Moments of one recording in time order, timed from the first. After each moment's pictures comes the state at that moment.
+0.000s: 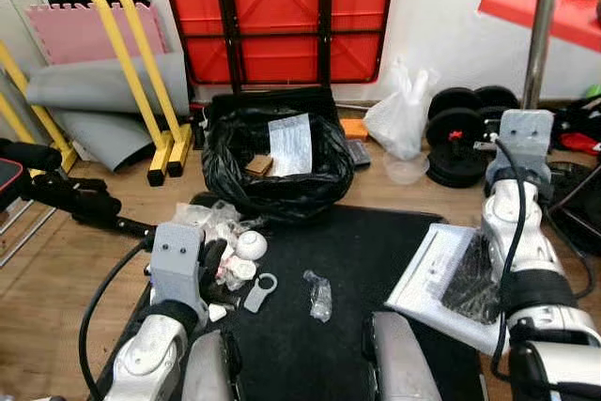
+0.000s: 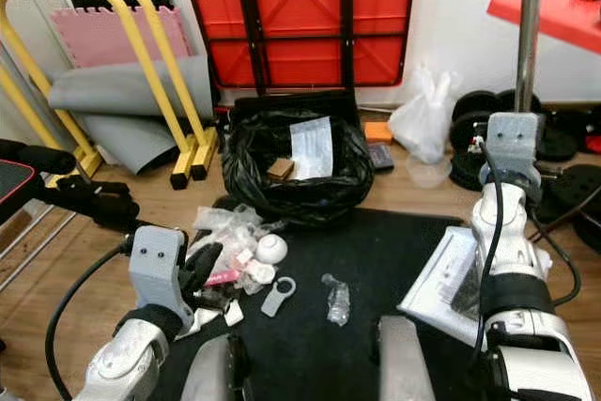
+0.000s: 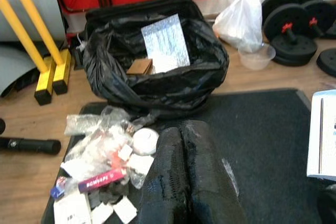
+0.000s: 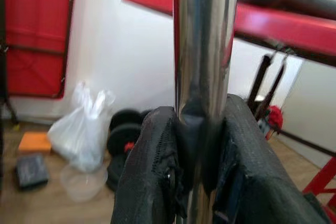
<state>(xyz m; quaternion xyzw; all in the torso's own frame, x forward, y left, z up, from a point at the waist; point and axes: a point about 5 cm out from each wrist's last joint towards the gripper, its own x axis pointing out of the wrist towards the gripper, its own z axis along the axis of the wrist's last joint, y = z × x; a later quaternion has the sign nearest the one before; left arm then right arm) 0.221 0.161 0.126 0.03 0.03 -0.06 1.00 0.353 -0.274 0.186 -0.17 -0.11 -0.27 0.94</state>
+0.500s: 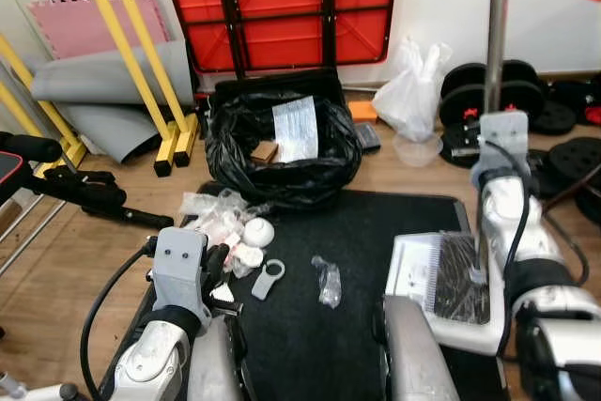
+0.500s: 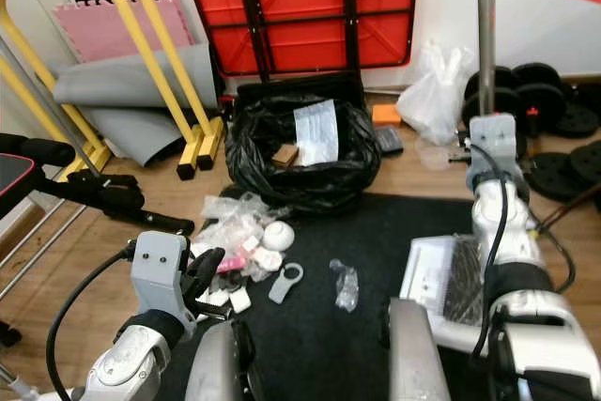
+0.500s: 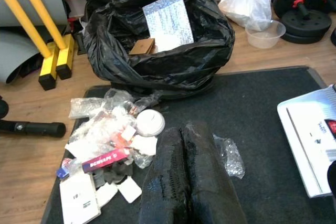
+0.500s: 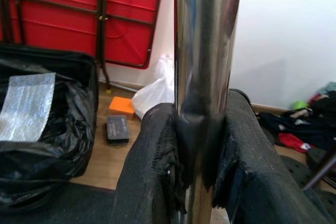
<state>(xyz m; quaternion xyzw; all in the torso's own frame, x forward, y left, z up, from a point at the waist) 0.212 0.164 0.132 0.04 0.04 -0.06 1.00 0.369 -0.276 0.191 -0.15 -0.08 -0.11 0.98</state>
